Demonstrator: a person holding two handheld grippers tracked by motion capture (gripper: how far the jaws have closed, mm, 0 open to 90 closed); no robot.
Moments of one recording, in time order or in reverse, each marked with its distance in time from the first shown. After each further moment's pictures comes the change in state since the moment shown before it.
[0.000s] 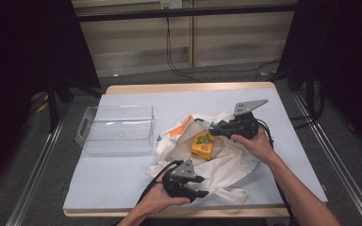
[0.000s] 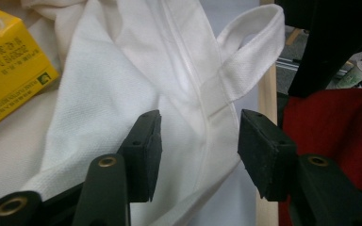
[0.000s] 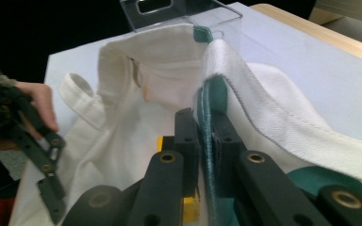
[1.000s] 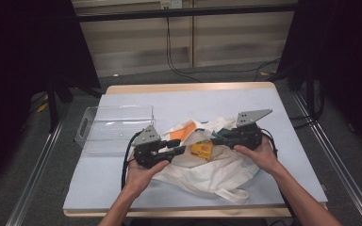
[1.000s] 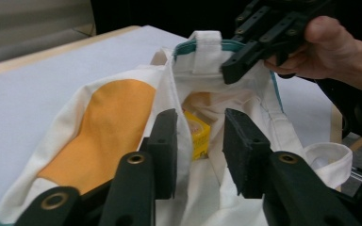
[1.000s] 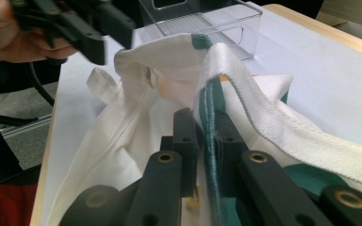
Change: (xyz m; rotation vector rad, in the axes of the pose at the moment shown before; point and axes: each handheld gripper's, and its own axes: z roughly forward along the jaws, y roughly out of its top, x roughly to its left) left arm 0.036 0.016 -0.092 -0.337 0.314 -0.153; right arm 0.028 -0.009 -0.010 -0.001 0.004 -0.038
